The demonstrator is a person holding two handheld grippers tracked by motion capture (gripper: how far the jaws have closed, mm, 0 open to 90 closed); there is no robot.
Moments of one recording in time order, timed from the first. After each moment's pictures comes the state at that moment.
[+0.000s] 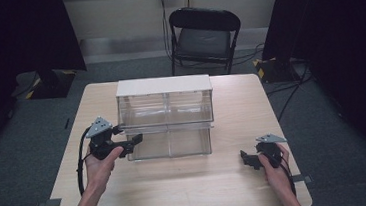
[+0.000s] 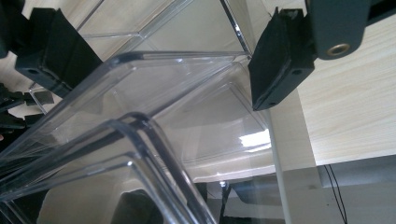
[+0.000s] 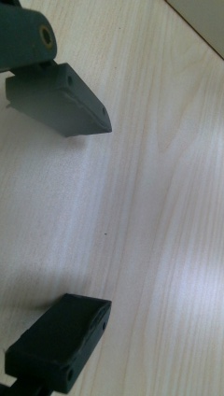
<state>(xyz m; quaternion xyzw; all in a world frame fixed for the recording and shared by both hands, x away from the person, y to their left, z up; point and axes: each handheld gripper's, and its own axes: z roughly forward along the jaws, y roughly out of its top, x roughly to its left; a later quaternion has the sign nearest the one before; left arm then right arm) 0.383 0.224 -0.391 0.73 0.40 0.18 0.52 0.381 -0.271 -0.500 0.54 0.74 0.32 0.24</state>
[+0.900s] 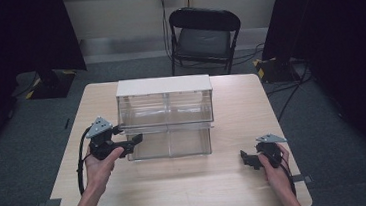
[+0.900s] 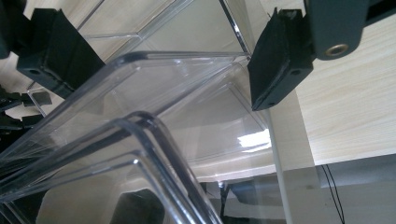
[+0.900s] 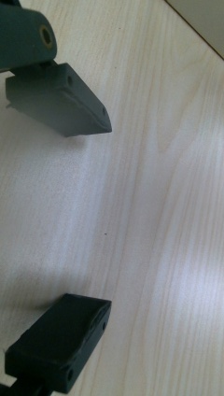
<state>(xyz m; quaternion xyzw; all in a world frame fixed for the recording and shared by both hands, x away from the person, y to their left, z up) 0.382 0.223 -0.390 0.73 0.40 0.19 0.52 0.381 -0.271 -0.500 0.54 0.74 0.32 0.24</state>
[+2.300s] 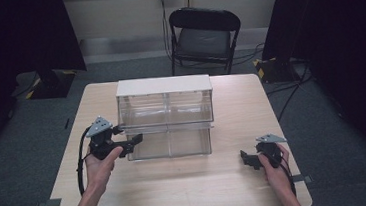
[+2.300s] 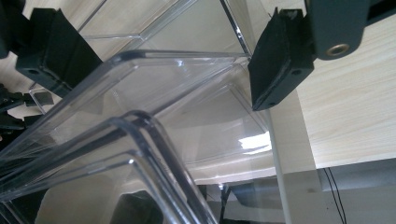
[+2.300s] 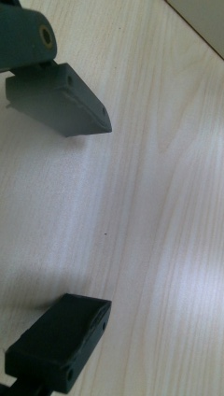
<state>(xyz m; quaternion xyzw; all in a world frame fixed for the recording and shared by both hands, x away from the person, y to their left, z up) 0.383 0.223 -0.390 0.73 0.41 0.18 0.52 0.381 -0.271 -0.500 0.54 0.74 0.32 0.24</state>
